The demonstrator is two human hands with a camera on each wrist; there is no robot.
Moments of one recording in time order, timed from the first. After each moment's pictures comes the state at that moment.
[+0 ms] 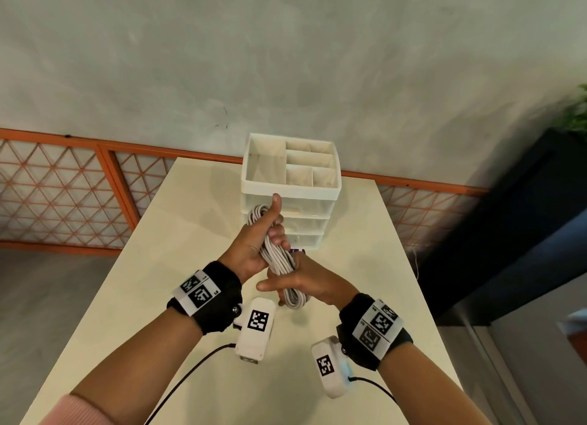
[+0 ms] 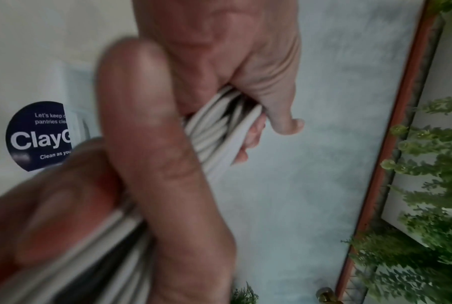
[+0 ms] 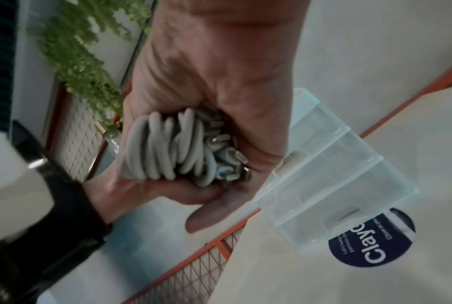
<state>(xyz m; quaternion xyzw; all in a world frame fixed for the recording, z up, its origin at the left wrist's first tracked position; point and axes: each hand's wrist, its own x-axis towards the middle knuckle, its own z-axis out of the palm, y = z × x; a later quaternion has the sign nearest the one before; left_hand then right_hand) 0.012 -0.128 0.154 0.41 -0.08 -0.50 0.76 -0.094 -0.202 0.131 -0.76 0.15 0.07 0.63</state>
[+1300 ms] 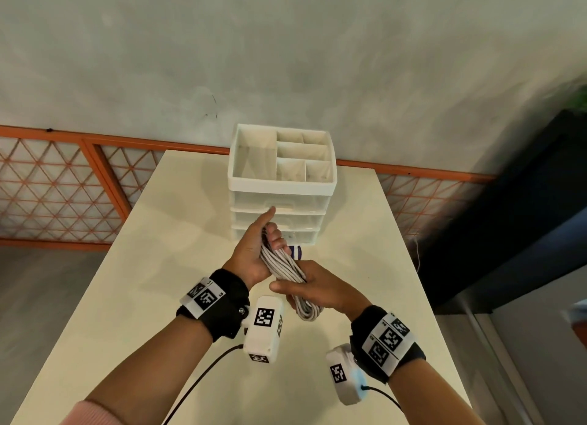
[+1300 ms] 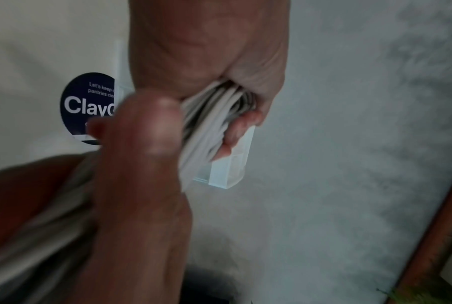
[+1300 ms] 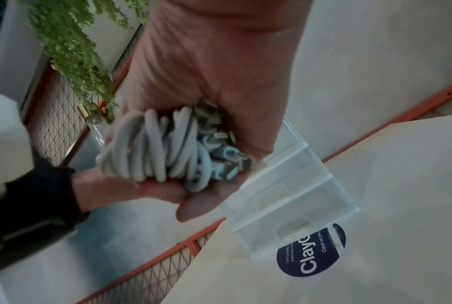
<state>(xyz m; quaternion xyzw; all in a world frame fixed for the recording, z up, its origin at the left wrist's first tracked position) 0.018 -0.166 0.116 0.36 0.06 -0.55 0.75 -0.111 -0.239 0.106 -0.80 0.16 0.05 0.57</state>
